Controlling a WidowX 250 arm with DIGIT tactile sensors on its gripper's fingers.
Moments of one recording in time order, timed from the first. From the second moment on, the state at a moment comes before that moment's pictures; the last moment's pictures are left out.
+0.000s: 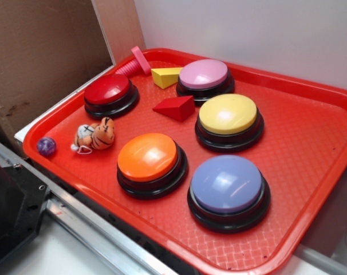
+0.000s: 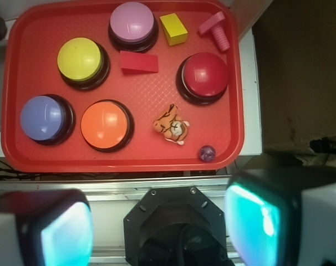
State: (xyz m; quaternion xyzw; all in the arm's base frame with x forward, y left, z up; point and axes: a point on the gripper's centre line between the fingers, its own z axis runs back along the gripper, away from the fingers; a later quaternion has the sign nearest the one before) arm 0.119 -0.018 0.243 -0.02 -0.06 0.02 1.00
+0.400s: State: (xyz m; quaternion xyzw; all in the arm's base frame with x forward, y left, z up) arm 0.117 -0.019 0.239 -0.02 -0.05 0.02 1.00
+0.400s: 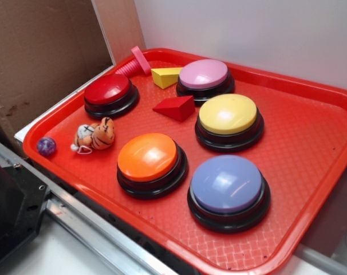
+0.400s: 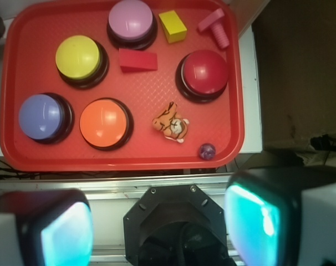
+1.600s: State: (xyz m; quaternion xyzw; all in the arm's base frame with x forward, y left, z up) arm 0.196 -0.002 0.042 -0.01 -0.03 0.59 0.81
